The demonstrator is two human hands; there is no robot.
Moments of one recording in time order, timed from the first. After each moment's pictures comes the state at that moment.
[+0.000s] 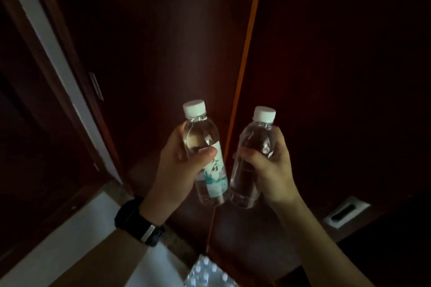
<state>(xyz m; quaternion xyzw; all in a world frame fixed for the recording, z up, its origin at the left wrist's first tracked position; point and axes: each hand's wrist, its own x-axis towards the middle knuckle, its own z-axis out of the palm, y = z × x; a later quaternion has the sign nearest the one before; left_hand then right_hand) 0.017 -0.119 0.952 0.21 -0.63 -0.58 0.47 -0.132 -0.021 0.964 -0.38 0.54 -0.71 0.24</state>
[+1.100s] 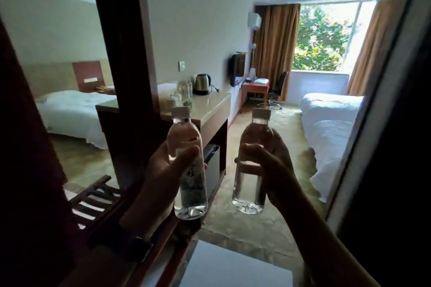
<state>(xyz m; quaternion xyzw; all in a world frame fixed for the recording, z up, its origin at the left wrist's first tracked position) -0.082 0.543 1.068 -0.34 -0.53 -0.76 -0.17 0.057 0.683 1.084 0.11 0.61 -0.66 -0.43</state>
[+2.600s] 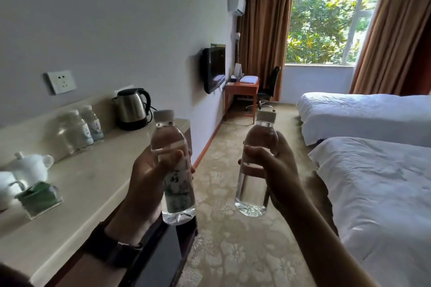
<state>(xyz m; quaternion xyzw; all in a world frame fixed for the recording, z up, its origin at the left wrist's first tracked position) -0.477 1.389 1.047 -0.38 -0.52 -0.75 -0.18 -0.316 1.540 1.055 0.17 0.59 -0.64 -0.46</state>
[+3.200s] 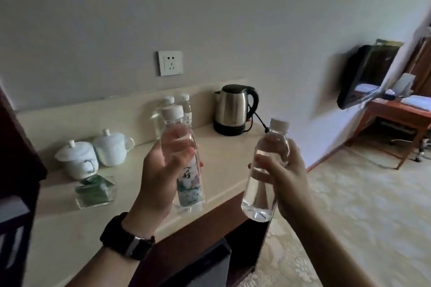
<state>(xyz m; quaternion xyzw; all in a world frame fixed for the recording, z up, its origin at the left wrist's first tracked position) -0.720 1.468 1.014 -0.17 -0.58 -0.79 0.10 -0.676 1.676 1.015 -0.01 0.64 -0.73 -0.25</state>
